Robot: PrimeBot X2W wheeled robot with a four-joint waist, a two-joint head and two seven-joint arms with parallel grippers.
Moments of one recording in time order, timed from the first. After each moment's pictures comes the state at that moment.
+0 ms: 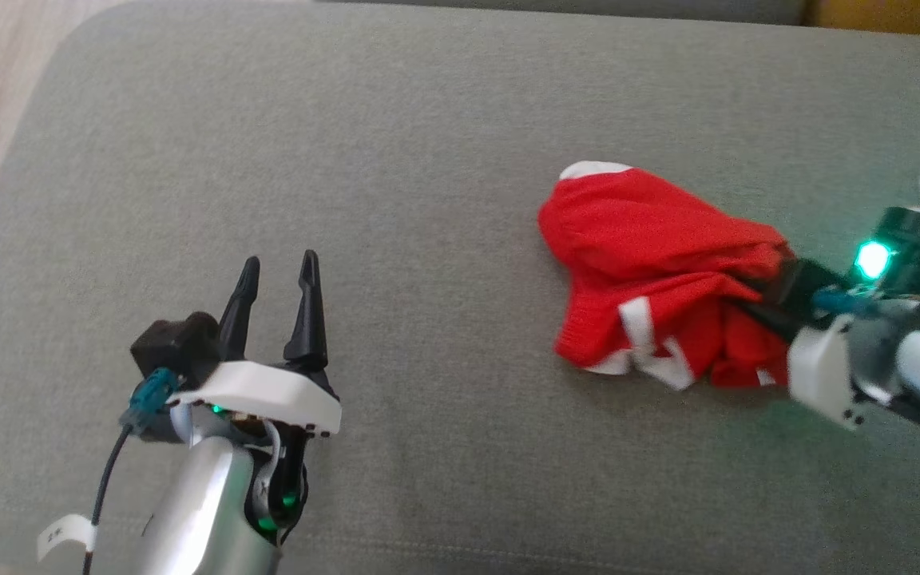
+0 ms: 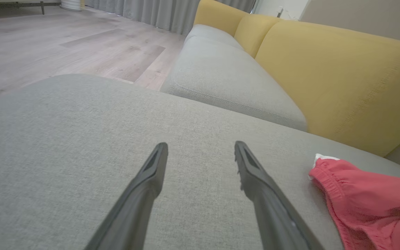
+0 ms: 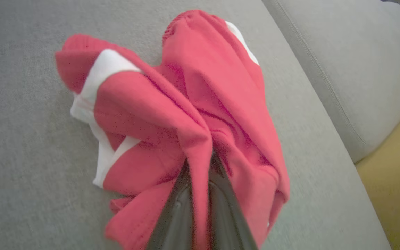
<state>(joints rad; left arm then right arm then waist) -0.24 0.04 -0.27 0.32 -0.41 0.06 -0.25 -0.83 -0.84 1.29 0.27 0.46 0.13 0.10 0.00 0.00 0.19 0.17</state>
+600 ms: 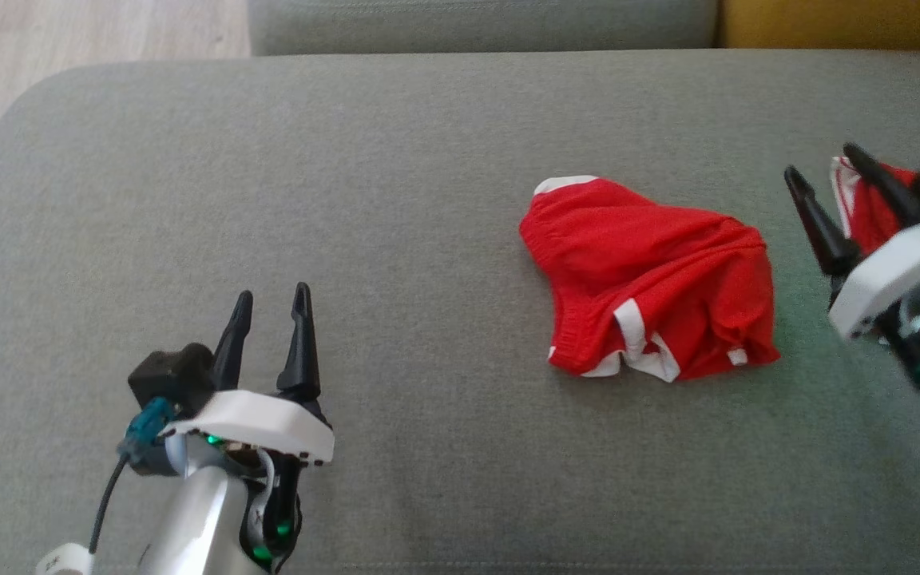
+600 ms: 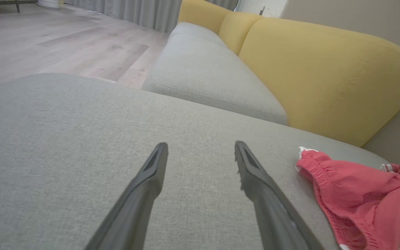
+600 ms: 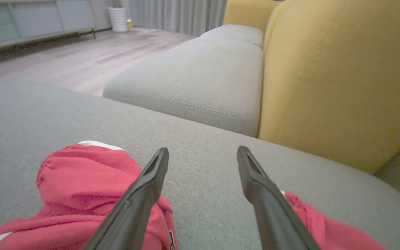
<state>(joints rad) -0.19 0.04 -0.25 0.32 -0.40 0.06 -0.25 -0.72 -0.61 0.81 0.71 0.71 0.13 -0.19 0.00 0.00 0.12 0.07</state>
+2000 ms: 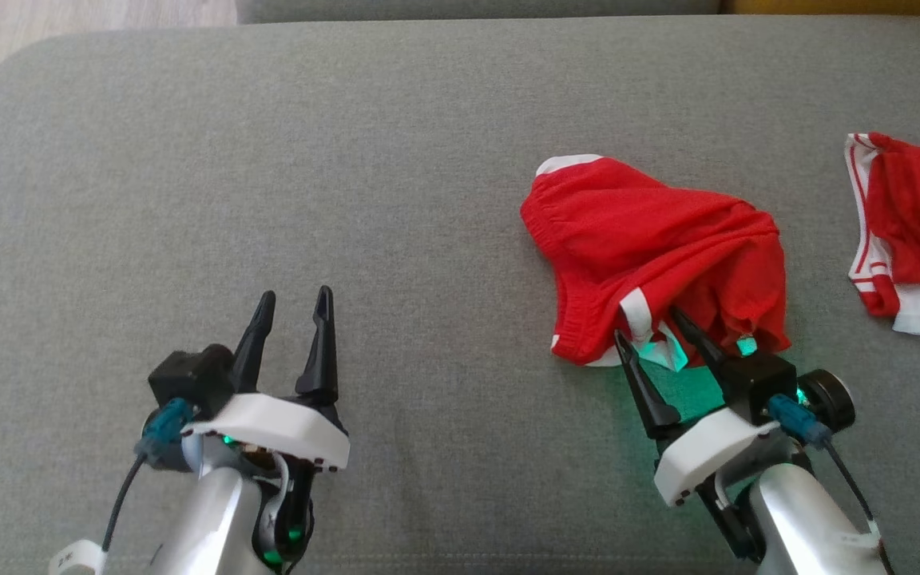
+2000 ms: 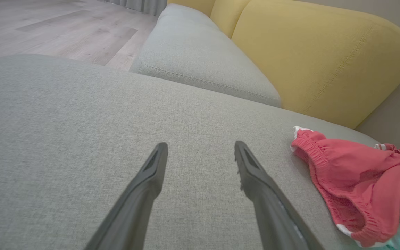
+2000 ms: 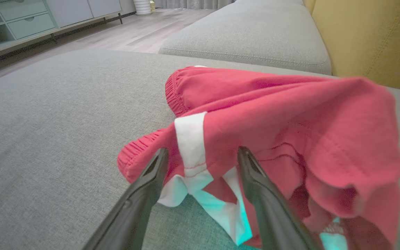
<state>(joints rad) -0.18 0.04 -0.29 0.31 -0.39 0.04 -0.25 -0.17 -0.12 0.28 0.36 0.07 0.13 -0.10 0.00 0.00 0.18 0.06</state>
